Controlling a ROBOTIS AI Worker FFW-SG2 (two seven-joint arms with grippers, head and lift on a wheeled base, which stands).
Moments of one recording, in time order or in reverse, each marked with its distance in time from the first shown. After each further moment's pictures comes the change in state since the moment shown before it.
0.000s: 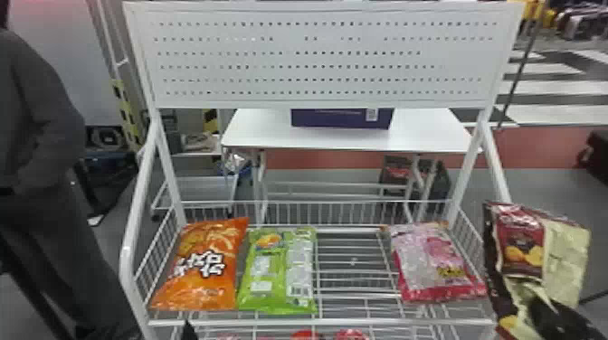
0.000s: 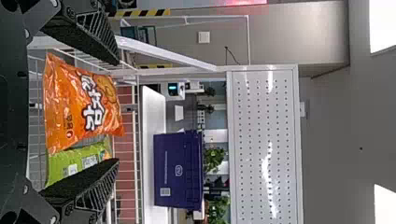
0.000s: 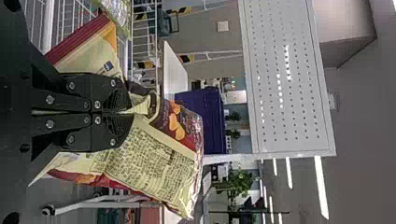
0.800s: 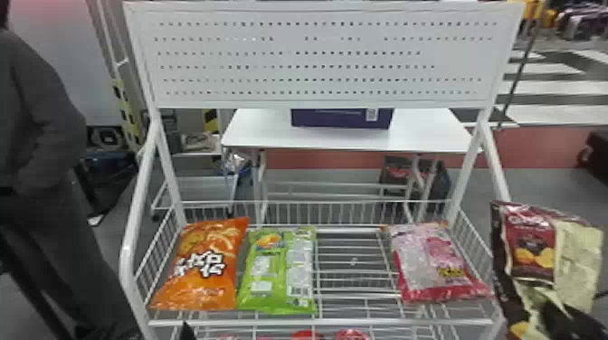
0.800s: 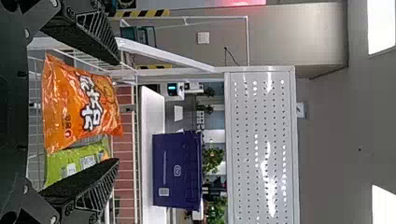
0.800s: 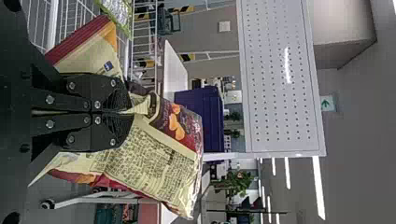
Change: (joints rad) left arm 0.020 0.000 0.003 -0.020 -0.003 -0.004 0.002; right arm 0.066 0.002 -0.031 -0.058 0.006 -0.003 0.000
